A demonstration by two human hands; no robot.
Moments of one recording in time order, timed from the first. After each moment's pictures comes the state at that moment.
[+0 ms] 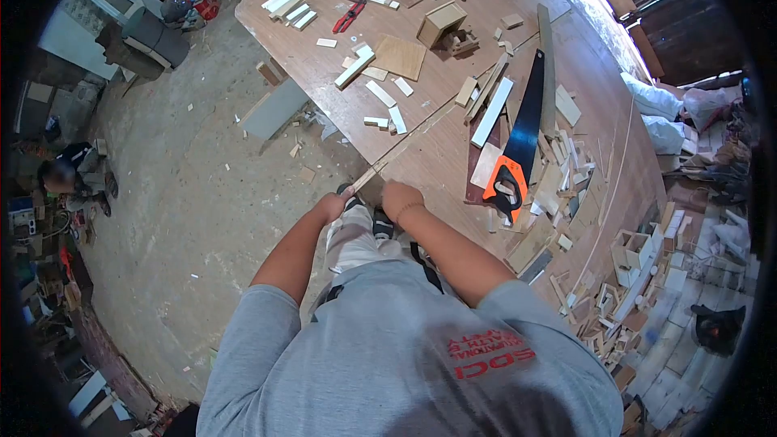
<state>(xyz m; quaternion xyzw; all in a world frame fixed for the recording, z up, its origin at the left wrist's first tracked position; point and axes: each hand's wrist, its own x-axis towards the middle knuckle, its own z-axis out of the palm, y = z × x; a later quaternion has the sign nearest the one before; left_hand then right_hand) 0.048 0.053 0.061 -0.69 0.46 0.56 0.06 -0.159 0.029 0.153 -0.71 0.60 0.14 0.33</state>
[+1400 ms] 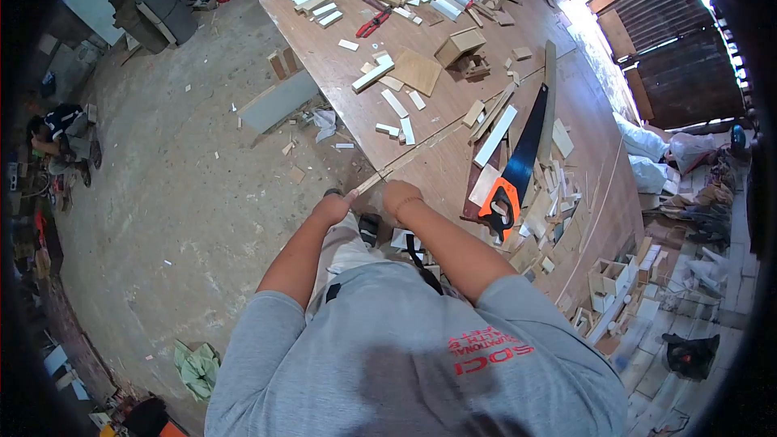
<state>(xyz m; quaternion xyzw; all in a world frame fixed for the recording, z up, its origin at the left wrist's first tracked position) 0.043 0.064 0.070 -0.71 0.45 0.54 0.01 -0.136 0.007 0.159 -0.74 0.56 0.23 0.29</state>
